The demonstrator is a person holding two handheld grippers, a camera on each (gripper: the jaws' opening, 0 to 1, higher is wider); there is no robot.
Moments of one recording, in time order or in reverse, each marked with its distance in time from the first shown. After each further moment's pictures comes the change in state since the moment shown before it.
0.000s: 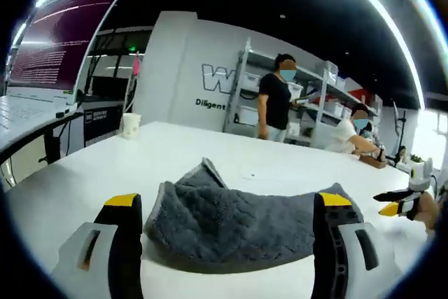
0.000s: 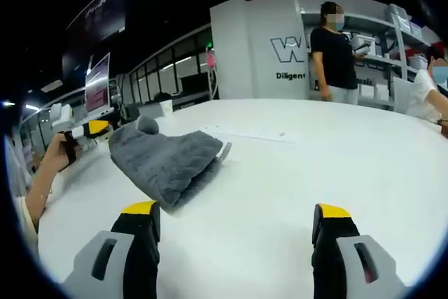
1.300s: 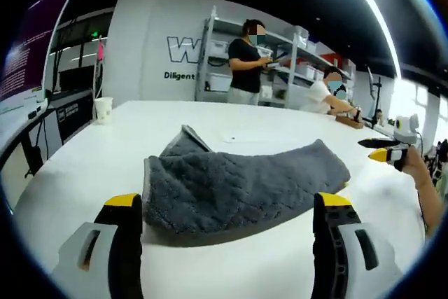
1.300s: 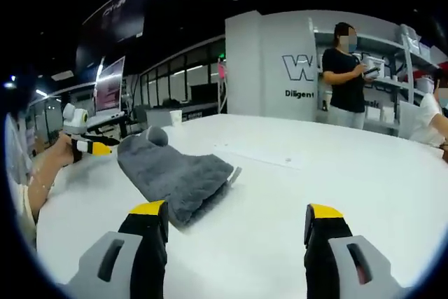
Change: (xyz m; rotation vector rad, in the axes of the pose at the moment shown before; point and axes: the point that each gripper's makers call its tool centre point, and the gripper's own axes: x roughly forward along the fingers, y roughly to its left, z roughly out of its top) left arm -0.011 0.001 -0.032 0.099 0.203 -0.121; right arm -0.003 0.006 0.045 -0.105 -0.080 0.029
